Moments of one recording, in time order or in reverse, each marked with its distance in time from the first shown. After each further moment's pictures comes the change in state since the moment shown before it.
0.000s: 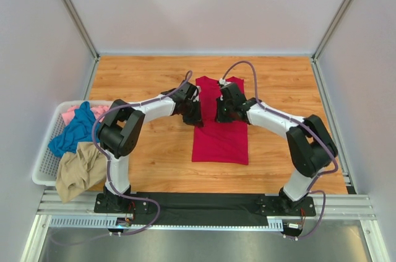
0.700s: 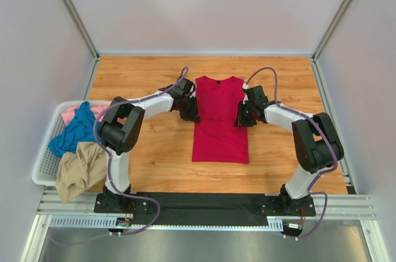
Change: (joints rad) left arm 0.053 0.036 0.048 -0.018 -0.025 0.005; right arm -0.255 -0.046 -0.182 0.016 -0.123 -0.116
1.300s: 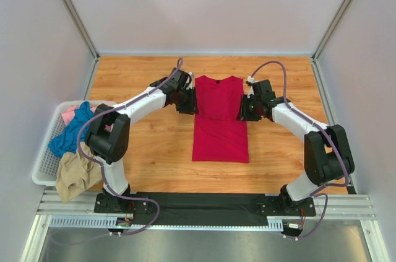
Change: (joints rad) left arm 0.004 -0.123 0.038 -0.117 -0.035 0.056; right arm -0.020 -0.126 0.046 -0.102 -0.009 -0.027
